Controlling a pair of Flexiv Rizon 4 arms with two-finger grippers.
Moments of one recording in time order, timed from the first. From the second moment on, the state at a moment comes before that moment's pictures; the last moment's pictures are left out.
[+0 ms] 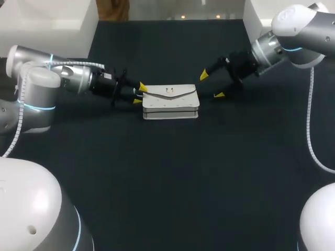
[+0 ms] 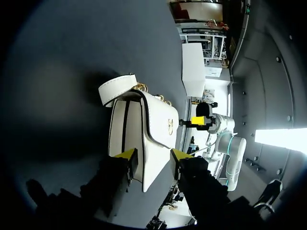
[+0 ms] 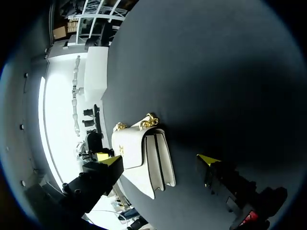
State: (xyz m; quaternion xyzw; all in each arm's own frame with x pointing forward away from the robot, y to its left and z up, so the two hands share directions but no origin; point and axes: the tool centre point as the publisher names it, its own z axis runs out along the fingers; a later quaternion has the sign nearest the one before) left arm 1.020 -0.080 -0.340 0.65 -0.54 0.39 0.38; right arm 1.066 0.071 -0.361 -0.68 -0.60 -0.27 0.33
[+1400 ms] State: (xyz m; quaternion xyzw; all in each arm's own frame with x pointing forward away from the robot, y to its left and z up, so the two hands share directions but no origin) left arm 1.018 -0.084 -0.351 0.67 -0.53 0.36 0.38; right arm 1.079 0.025 -0.362 -0.72 -0.60 -0.22 0.28
